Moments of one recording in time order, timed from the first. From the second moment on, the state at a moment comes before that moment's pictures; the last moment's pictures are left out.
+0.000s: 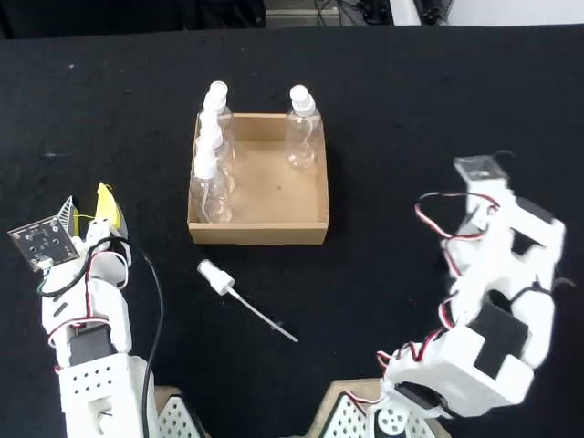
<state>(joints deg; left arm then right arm) -22.9 -84.1 96.5 5.8 6.1 32.4 1.7 32.1 60.2 44.9</state>
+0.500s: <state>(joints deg) -22.9 -84.1 96.5 5.8 6.1 21.2 -1.1 31.0 73.3 69.8</state>
